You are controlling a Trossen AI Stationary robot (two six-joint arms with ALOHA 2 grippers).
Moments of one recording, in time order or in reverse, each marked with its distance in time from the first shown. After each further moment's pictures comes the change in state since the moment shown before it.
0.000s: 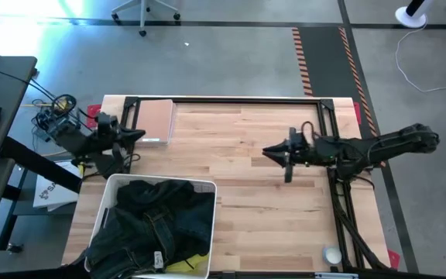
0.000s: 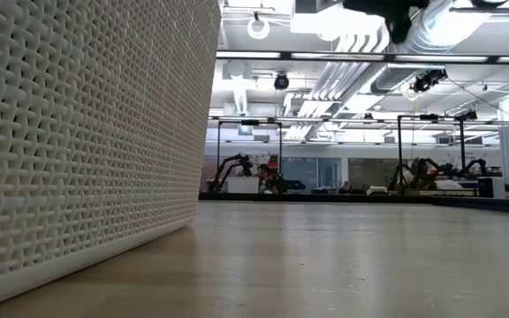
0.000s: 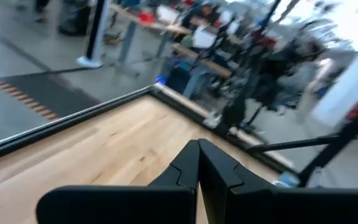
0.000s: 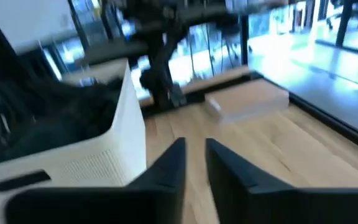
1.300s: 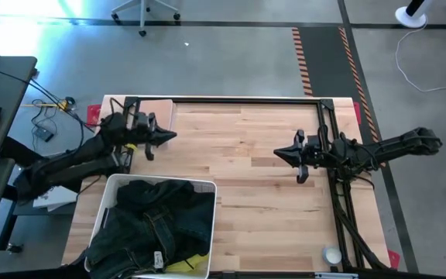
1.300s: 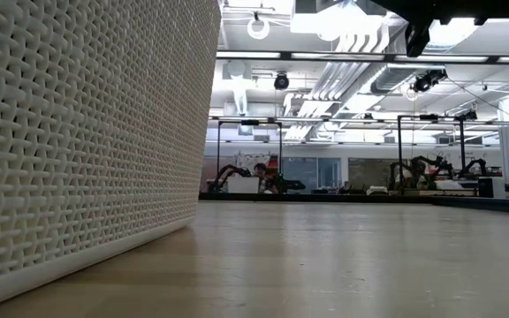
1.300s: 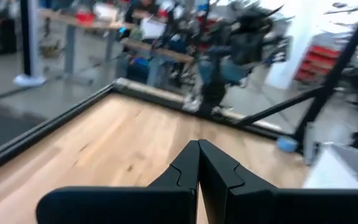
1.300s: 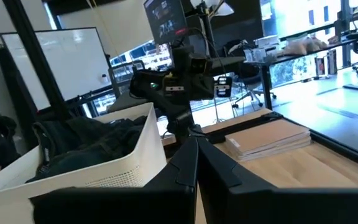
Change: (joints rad) left arm 1.206 0.170 -0.467 0.797 1.445 0.382; right arm 0.004 -0.204 -0.292 0.360 -0.048 -0.051
